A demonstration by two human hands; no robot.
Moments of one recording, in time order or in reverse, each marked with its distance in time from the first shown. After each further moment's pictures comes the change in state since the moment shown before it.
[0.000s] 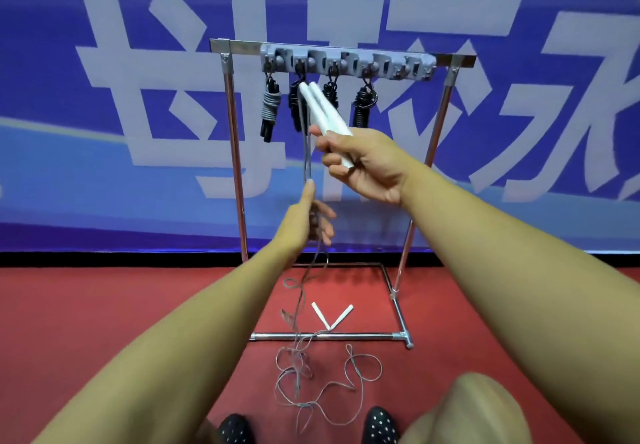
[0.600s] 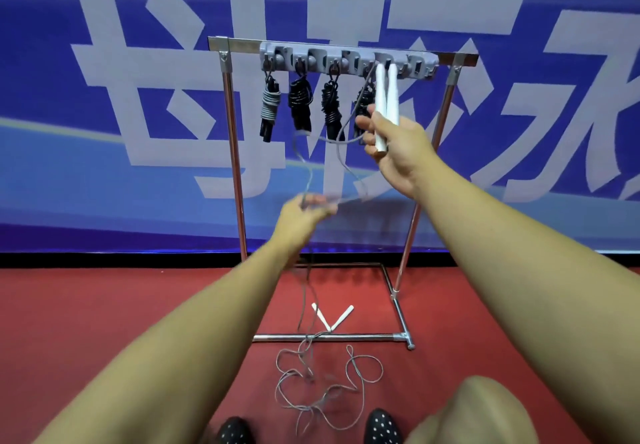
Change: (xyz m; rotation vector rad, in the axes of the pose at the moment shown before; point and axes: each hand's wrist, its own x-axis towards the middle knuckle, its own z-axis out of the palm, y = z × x) left_hand -0.003 0.004 -0.005 0.184 0.180 0.079; right_hand 0.019 -0.006 -0.040 -0.023 0.459 -0.277
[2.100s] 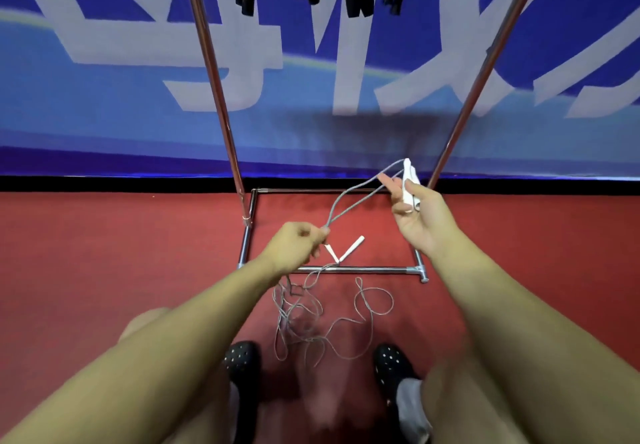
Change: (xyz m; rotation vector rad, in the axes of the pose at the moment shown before) left_hand 0.027 -0.201 0.004 0.255 -0.304 -0.324; right_hand 0.002 0.241 -0.144 0.465 0.278 0.537
